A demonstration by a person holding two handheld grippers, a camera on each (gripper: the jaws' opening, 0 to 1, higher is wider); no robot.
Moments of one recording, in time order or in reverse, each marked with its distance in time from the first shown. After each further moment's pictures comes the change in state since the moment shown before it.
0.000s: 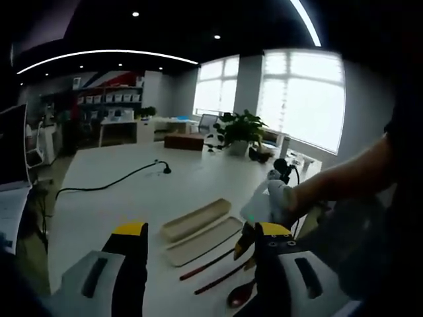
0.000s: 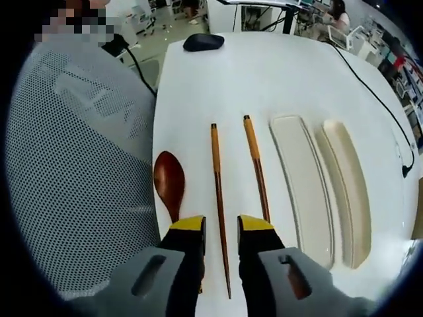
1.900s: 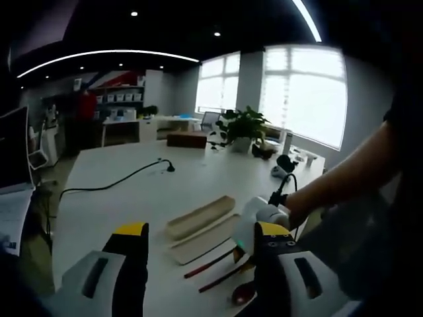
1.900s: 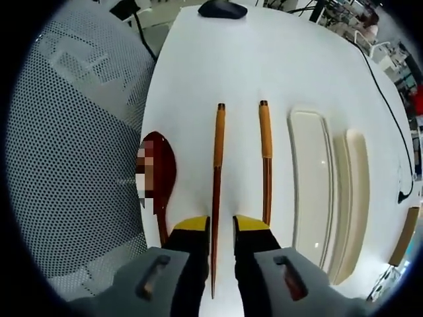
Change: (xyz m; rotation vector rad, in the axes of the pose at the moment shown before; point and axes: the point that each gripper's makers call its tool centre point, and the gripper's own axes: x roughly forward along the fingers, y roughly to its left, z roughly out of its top) left arm -0.001 0.004 -0.002 0.015 0.012 0.026; right arm 0.020 -0.004 -0.004 -0.132 0.158 -0.033
